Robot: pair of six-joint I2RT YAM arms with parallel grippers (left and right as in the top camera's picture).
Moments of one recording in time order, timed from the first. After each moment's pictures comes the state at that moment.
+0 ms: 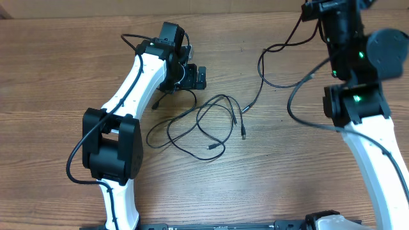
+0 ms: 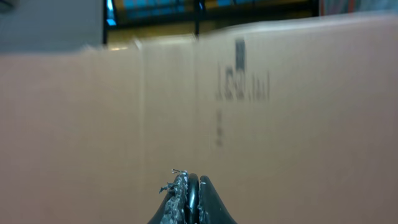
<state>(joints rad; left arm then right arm) -0.28 2.10 1.74 -0.94 0.26 -0.24 0.17 1.38 1.36 0.44 -0.05 0.05</state>
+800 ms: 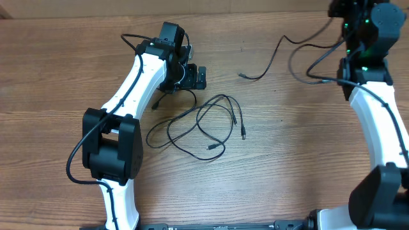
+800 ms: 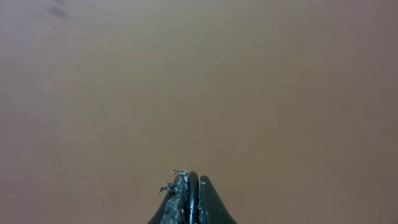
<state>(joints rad) -0.28 2.10 1.74 -0.94 0.26 -0.24 -0.11 1.66 1.36 0.40 -0.01 0.04</state>
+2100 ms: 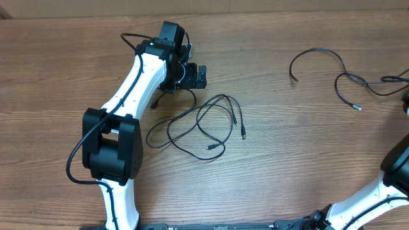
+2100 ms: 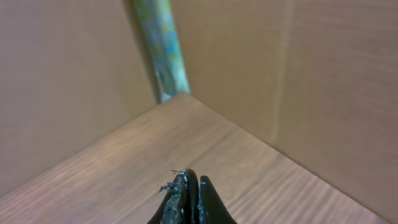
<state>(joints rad) -0.28 2.10 1.74 -0.93 0.26 -0.24 -0.69 2.04 1.36 0.40 -0.01 0.14</state>
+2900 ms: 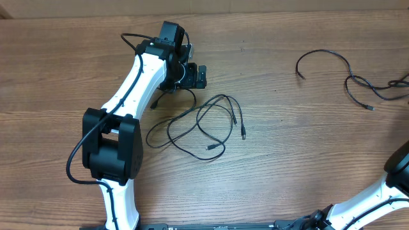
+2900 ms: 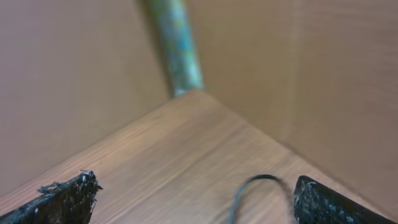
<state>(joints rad) -0.28 2.10 1.74 -0.93 0.26 -0.24 -0.73 2.04 1.36 0.39 -0.21 0.15</state>
